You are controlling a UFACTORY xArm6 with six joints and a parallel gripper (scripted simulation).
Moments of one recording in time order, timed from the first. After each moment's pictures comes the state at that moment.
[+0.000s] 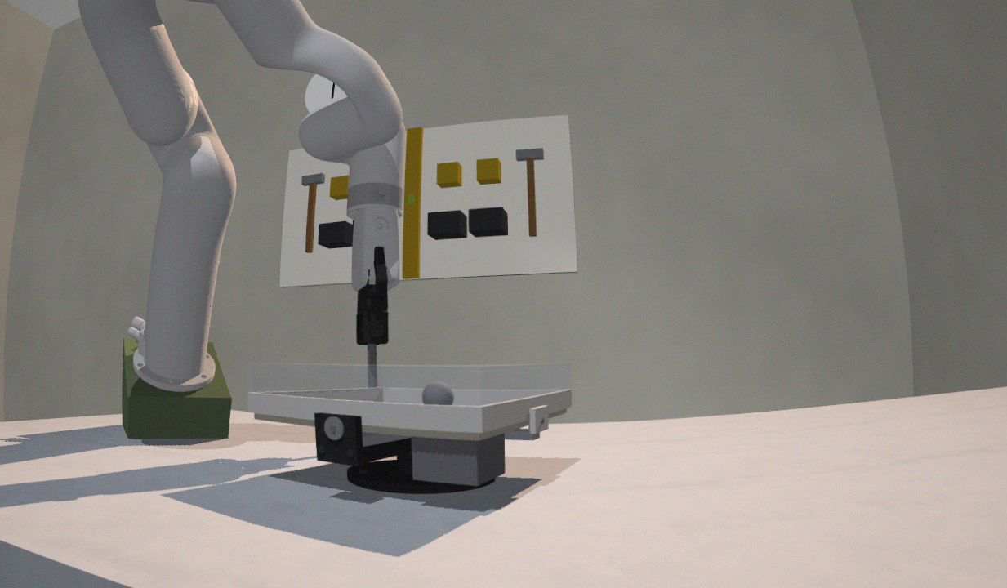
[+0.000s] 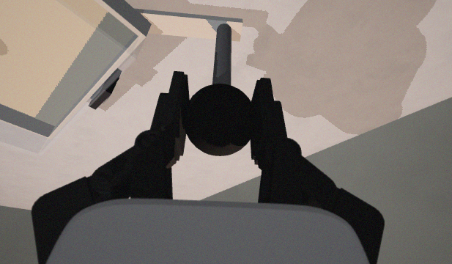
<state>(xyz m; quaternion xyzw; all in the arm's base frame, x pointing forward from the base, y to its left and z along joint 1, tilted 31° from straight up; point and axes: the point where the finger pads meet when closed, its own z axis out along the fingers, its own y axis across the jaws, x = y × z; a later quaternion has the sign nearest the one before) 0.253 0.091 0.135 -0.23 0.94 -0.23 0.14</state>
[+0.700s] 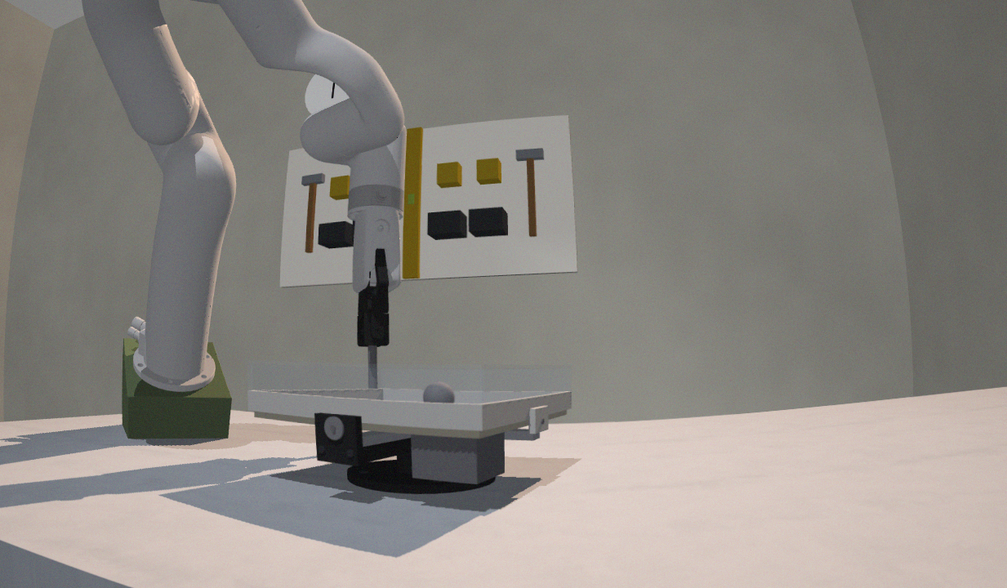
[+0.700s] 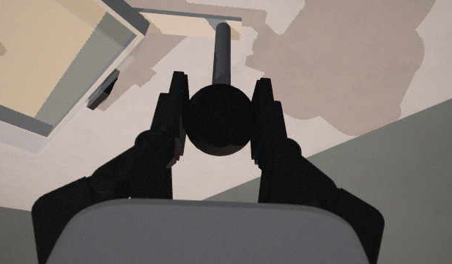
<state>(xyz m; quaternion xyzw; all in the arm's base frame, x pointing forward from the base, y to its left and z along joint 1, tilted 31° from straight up) 0.255 0.091 0.133 -0.23 0.94 -0.23 0.14</state>
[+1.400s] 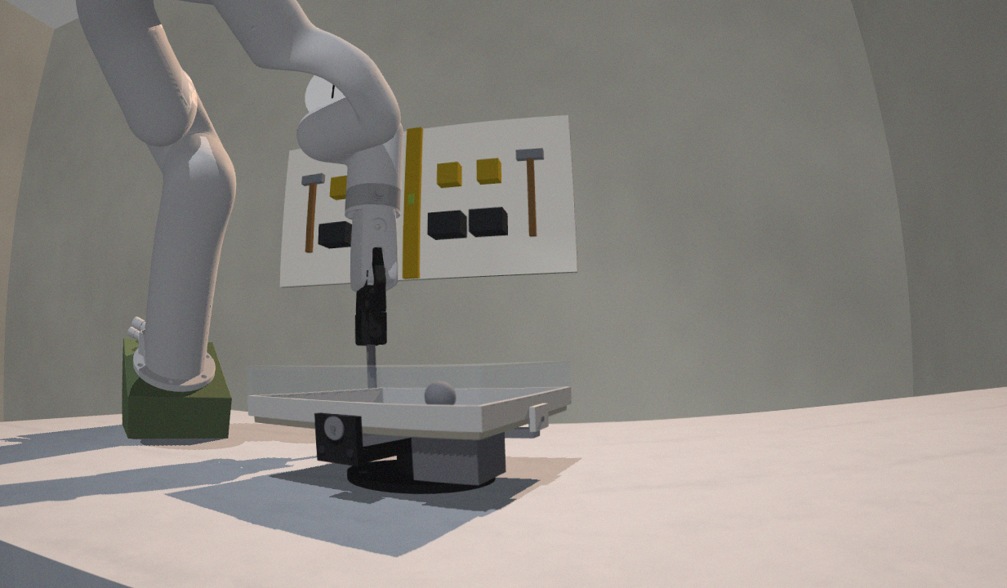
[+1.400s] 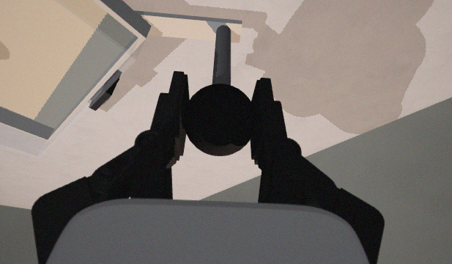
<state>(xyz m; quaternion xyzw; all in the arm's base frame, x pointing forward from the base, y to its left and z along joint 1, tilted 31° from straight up) 0.252 0.090 0.134 -0.23 0.94 -0.23 0.14</state>
